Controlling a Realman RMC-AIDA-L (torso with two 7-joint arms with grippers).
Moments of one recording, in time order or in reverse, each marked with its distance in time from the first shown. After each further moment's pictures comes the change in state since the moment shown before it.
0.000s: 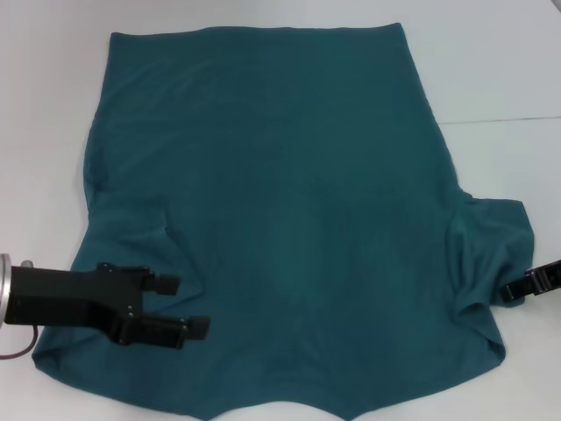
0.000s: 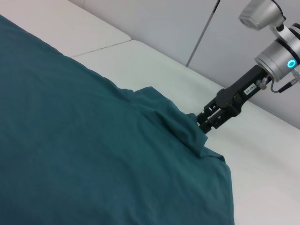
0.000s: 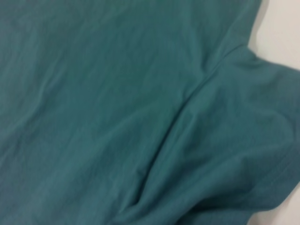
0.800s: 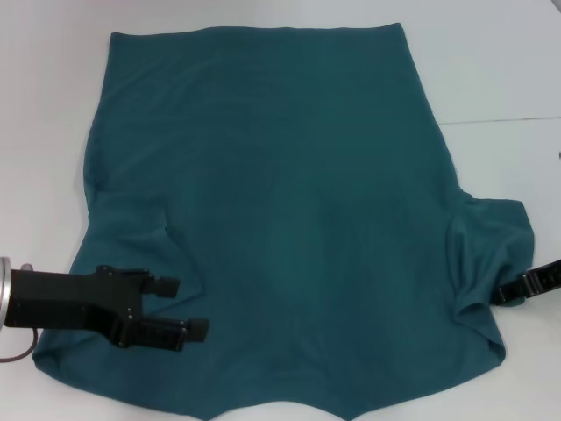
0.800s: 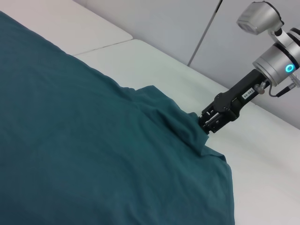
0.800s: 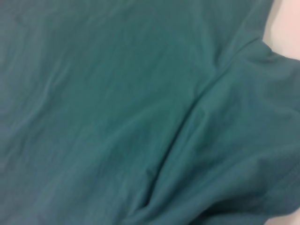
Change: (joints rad) left arm 0.004 0.000 0.000 -0.007 0.000 -0.003 0.000; right arm 0.010 0.001 -0.002 0.046 0.005 0.032 -0.009
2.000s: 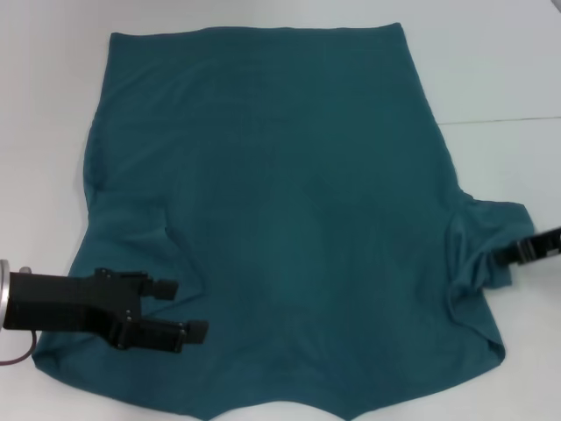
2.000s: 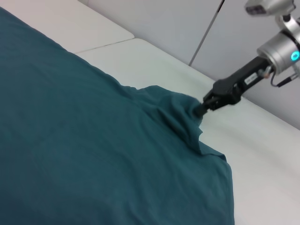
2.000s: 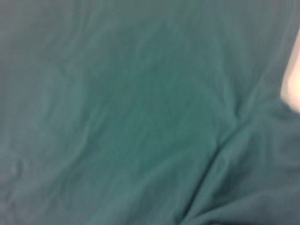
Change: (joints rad) left arm 0.005 0.000 0.000 -0.002 0.000 -0.001 -0.007; right arm -0.015 -0.015 0.009 -0.083 0.146 -0.047 -0.029
